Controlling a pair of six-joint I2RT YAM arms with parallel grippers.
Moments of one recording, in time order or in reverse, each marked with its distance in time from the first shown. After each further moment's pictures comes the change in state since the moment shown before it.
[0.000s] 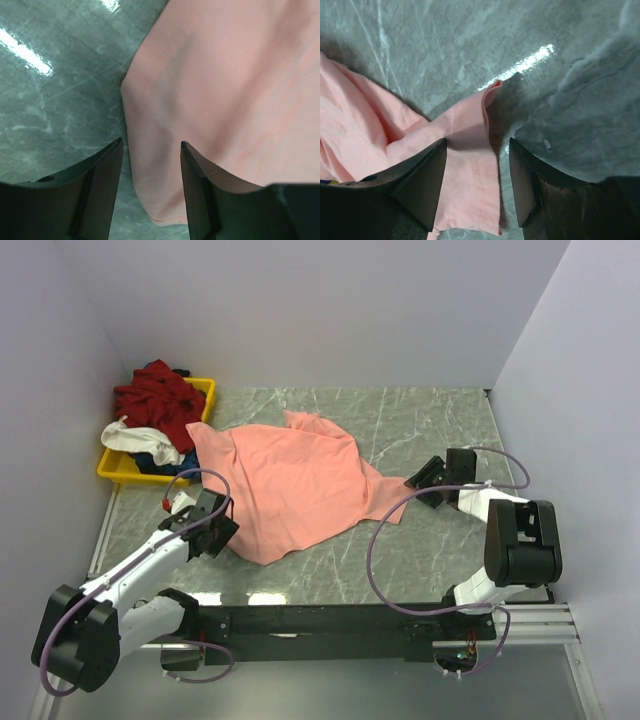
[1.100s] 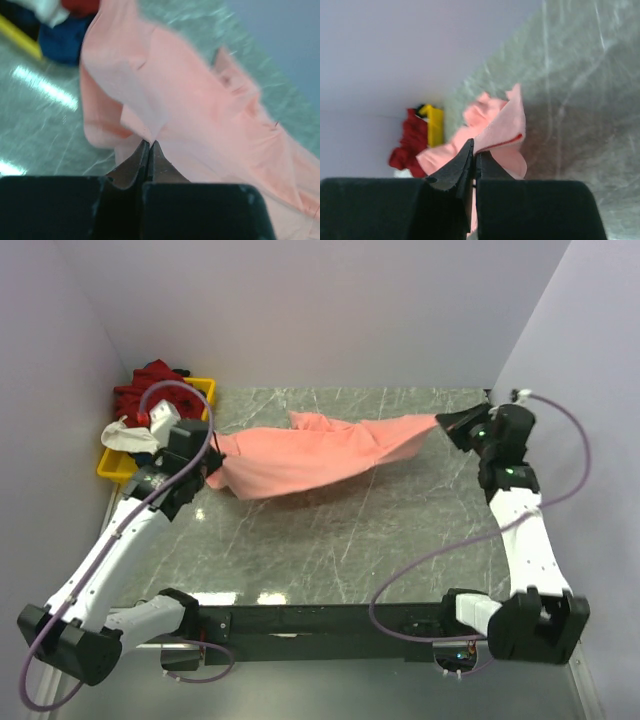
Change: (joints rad) left arm 0.004 0.049 0.562 -0.098 -0.172 0.317; right arm -0.047 -0.381 0.285 -0.134 -0.079 0.124
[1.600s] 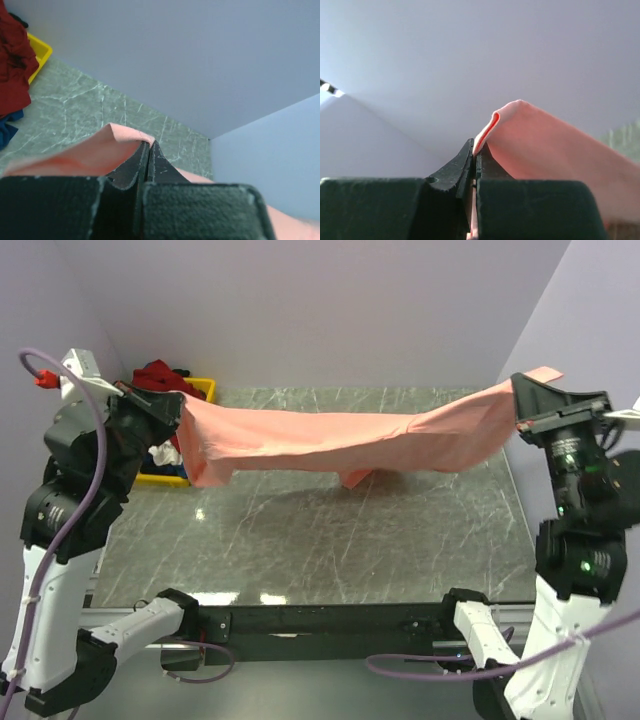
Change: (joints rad) left arm 0.002 -0.069 0.620 -0.121 0.141 0.195; right arm -0.088 -0.321 0.570 -0.333 0.067 0.002
